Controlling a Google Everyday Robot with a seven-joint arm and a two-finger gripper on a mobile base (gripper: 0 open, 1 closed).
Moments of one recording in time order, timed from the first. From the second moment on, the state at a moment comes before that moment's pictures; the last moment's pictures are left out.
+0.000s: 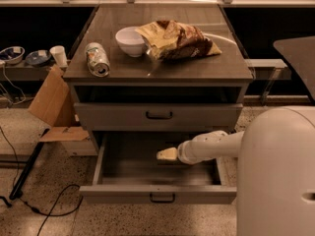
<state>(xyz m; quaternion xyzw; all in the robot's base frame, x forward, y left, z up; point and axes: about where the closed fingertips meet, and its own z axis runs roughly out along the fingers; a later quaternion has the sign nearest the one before) 0.615 -0.093 0.440 -0.03 0.97 0.16 0.20</state>
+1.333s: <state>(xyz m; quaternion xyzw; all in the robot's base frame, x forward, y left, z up) 0.648 -0.100 0.404 -0.02 0.96 0.18 0.20</state>
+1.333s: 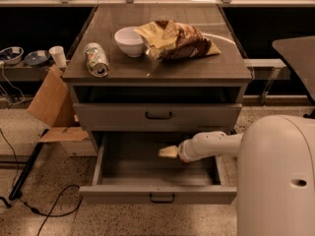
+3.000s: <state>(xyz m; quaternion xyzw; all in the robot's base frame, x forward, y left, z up) 0.678 -0.093 0.373 0.02 0.97 0.13 0.20</state>
